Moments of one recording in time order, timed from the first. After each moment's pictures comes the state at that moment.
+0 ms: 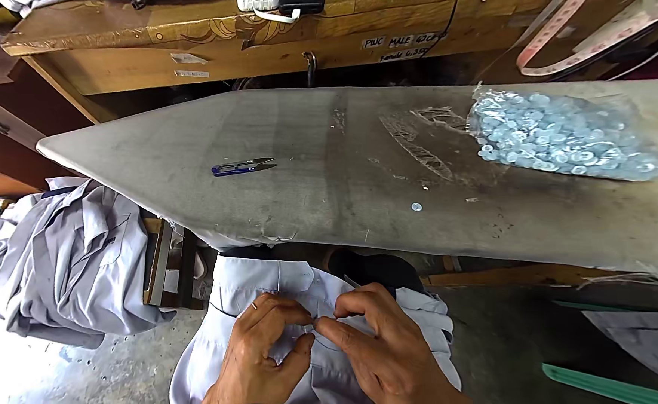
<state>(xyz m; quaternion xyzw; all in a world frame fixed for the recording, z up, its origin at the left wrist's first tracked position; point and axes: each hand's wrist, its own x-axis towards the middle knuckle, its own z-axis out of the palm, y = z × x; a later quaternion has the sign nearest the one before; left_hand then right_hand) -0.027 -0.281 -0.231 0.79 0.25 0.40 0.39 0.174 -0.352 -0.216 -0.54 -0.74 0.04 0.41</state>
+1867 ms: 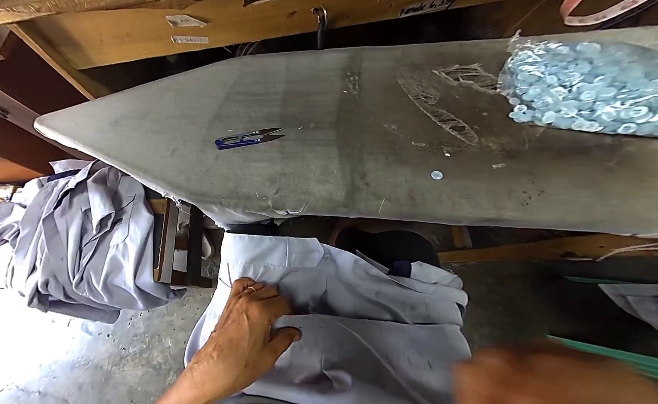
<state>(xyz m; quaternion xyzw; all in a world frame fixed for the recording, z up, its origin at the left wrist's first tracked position) -0.067 -0.273 -0.229 0.90 0.29 0.09 0.32 0.219 -0.423 -0.171 -0.36 -0.51 0.50 0.60</state>
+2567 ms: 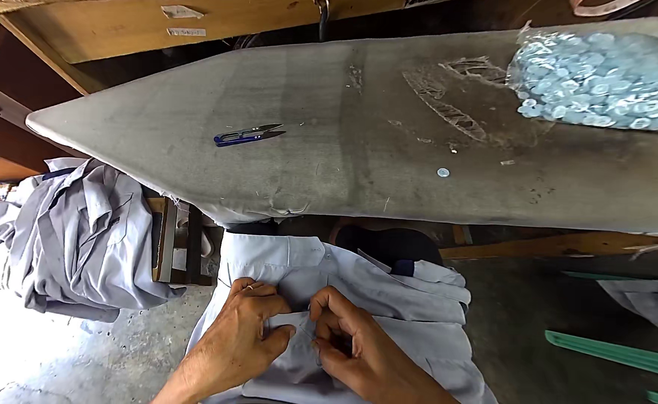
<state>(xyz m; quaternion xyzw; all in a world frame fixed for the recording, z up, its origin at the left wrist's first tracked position) -0.072 -0.263 -0.225 0.86 0.27 0.10 0.42 0.140 -0.375 -0.249 -0.48 -0.54 0.53 0.43</state>
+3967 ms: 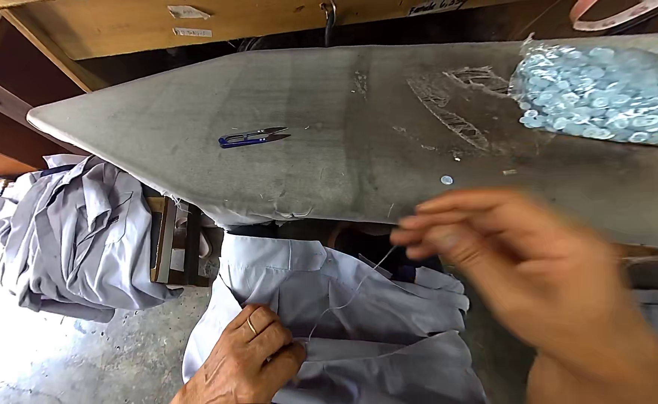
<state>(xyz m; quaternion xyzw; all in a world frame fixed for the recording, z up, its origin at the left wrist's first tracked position) -0.083 -0.287 -0.236 0.92 0.12 0.30 0.22 0.245 -0.331 -0.160 -0.59 -0.62 0.22 0.47</state>
